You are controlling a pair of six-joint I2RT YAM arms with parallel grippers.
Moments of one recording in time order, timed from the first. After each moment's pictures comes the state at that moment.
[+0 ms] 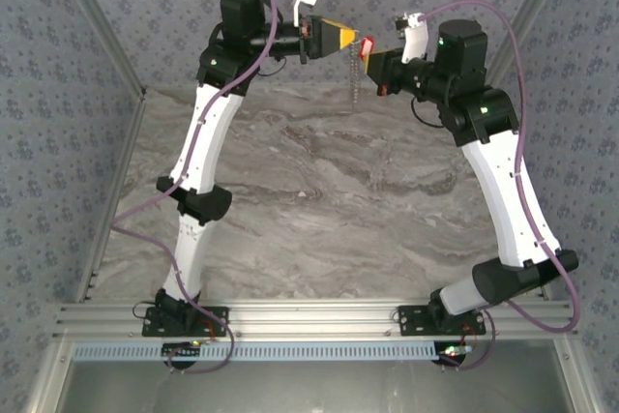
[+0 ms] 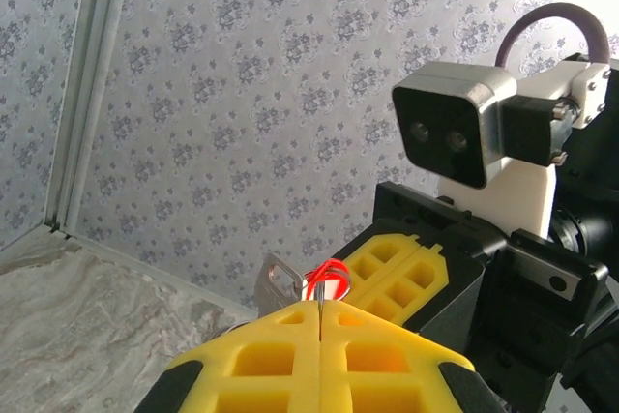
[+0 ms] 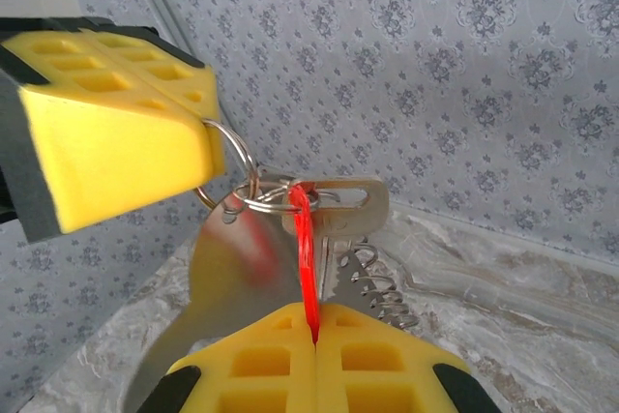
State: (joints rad) left arm -0.52 2.30 3.02 -0.69 0.97 -0.46; right arm 0.33 1.47 1.94 -0.71 -0.38 0.18
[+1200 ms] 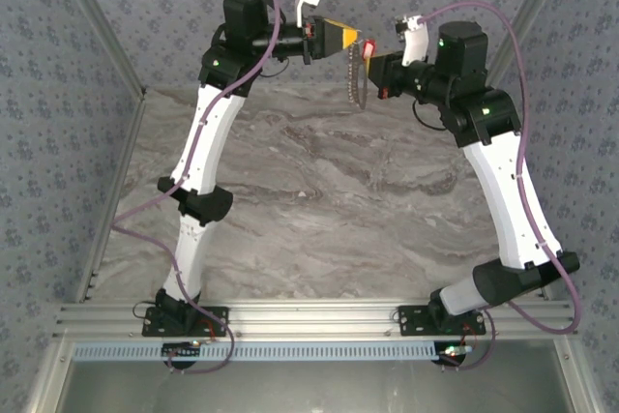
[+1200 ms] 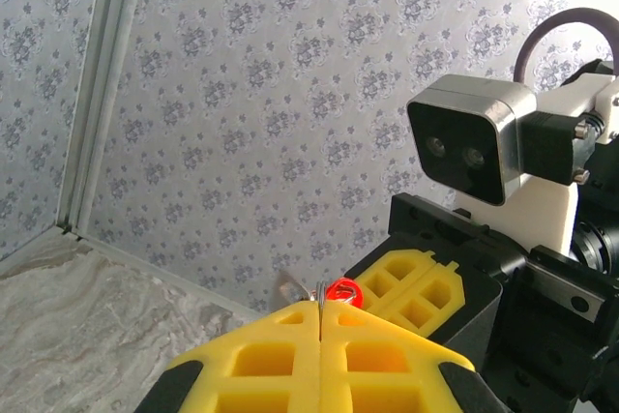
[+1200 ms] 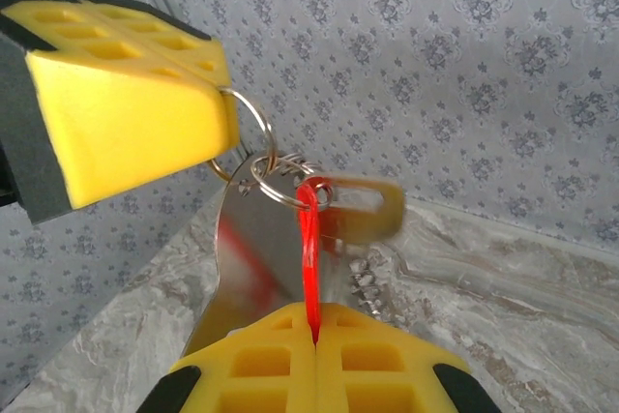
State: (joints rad) left arm -0.53 2.30 3.02 -0.69 0.93 -0.45; right arm 0.34 1.47 1.93 -0.75 -0.37 0.16
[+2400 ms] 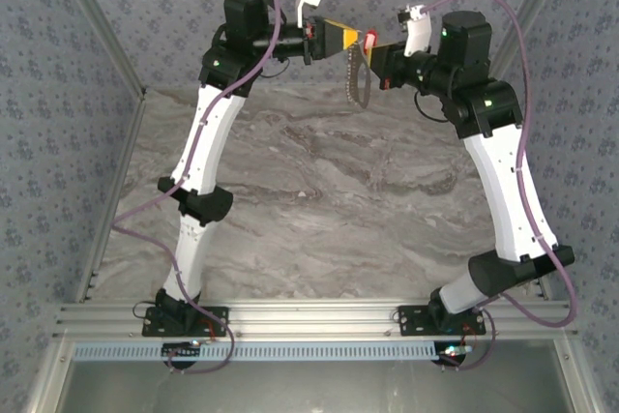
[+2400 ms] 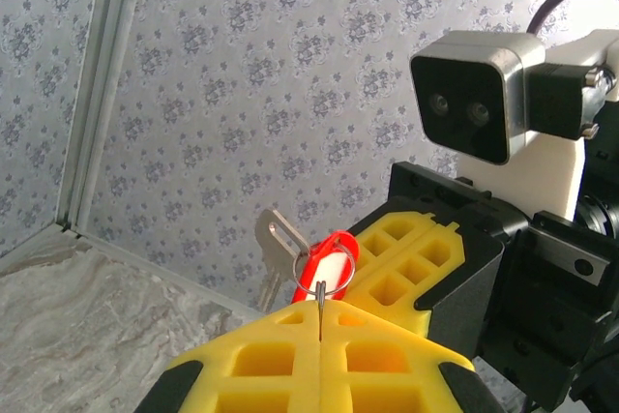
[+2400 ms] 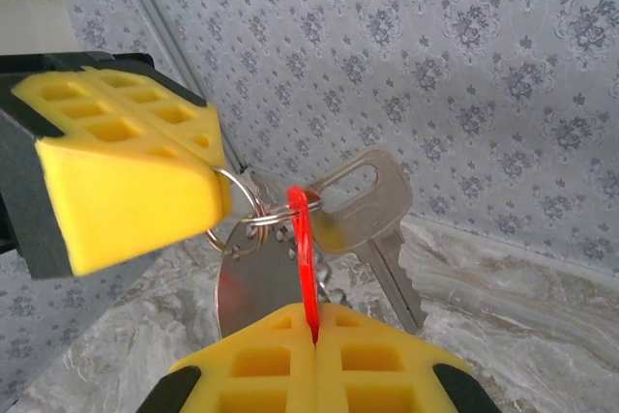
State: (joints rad) left arm -0.54 2.30 3.02 -0.70 0.93 -0.45; right arm 0.32 1.53 2.05 -0.78 -0.37 0.16
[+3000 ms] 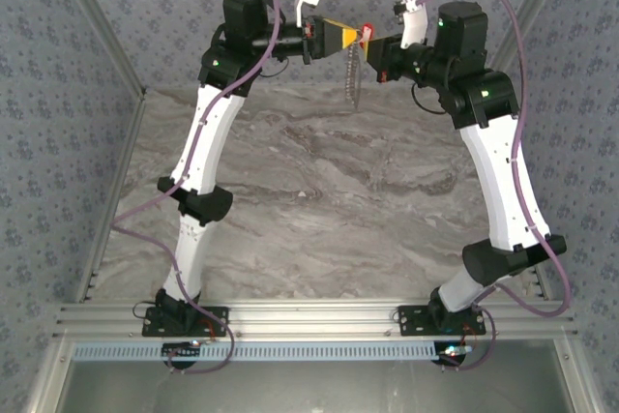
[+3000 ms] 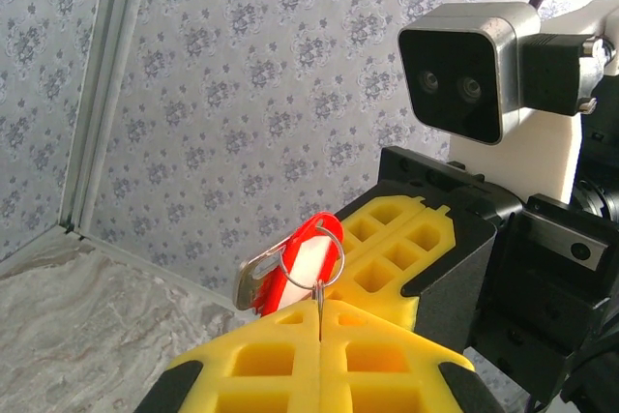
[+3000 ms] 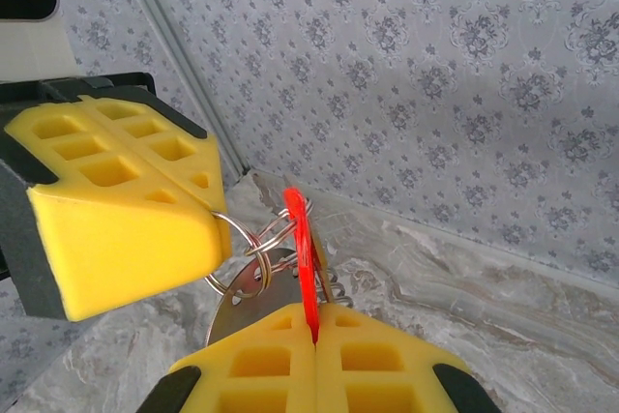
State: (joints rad) left arm -0.54 2.30 3.02 -0.69 0.93 -0.45; right arm 0.32 1.59 2.15 -0.82 -0.38 0.14
